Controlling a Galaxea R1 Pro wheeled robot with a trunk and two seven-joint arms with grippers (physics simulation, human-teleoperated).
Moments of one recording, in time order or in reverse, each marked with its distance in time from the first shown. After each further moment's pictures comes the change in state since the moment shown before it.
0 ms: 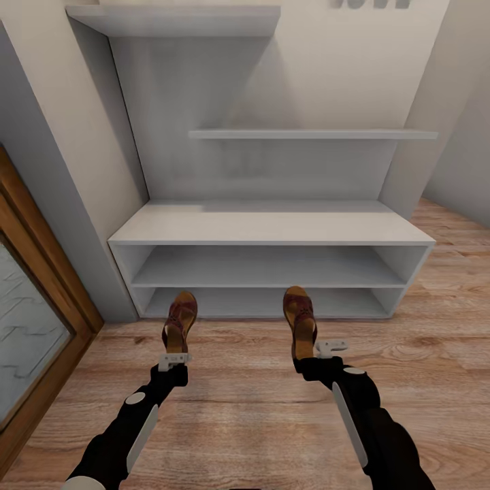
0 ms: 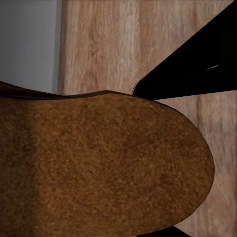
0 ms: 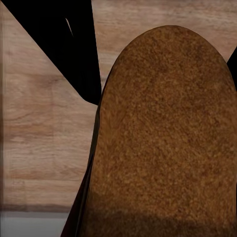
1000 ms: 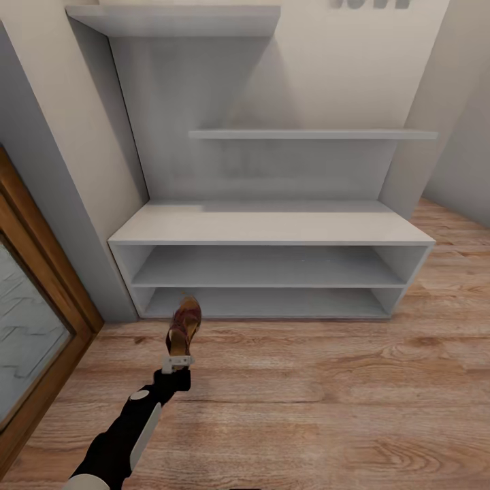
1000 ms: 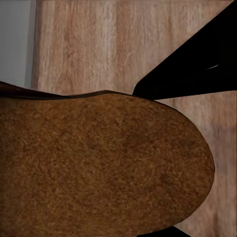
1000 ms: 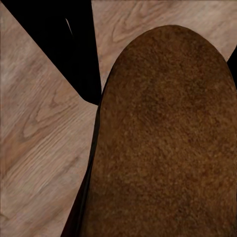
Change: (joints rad) left arm -0.005 -0.013 0.000 -0.005 -0.006 0.117 0.001; right arm 0.000 -0.388 -0.956 0.081 0.011 -0.001 0.183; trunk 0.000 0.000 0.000
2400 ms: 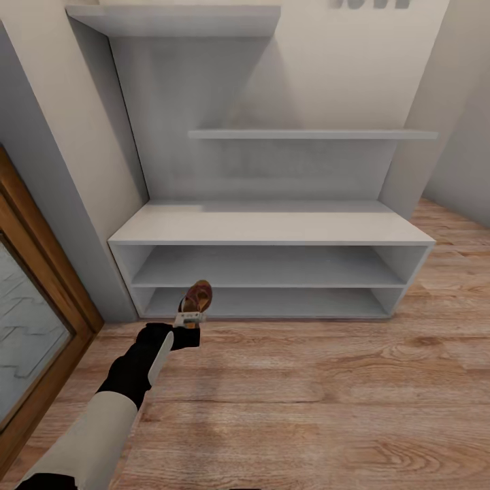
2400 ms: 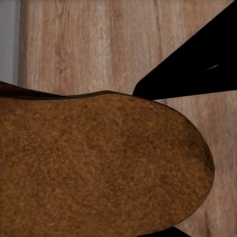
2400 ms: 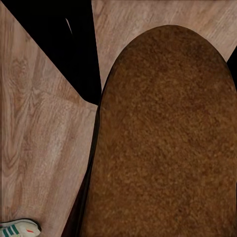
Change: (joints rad) left arm -0.294 -0.036 0.001 -0.005 -0.002 0.529 0.020; right arm 0.001 -0.364 -0.402 0.299 0.162 0.003 0.038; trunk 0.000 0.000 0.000
